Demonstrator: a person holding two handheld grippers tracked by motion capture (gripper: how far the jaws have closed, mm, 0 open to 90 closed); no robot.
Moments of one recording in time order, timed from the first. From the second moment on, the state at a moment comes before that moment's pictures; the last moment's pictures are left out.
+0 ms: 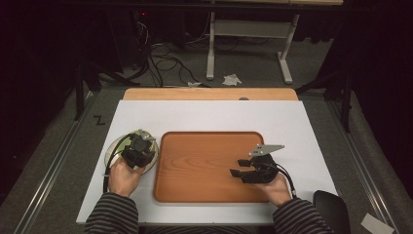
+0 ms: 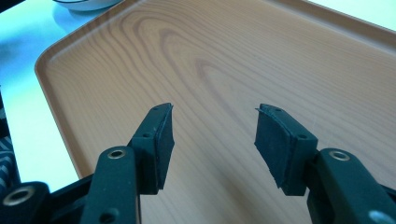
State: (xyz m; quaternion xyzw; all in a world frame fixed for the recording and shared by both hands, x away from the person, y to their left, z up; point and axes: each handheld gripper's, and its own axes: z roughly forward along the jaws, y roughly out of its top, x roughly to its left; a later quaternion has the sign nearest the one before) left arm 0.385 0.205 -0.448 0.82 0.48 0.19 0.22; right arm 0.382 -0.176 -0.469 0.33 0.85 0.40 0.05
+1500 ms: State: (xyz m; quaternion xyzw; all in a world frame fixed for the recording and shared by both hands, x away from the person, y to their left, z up) left arm 0.364 0.133 -0.427 0.88 0.36 0.19 0.24; right arm 0.381 -0.185 -0.464 0.33 0.85 0.41 0.06
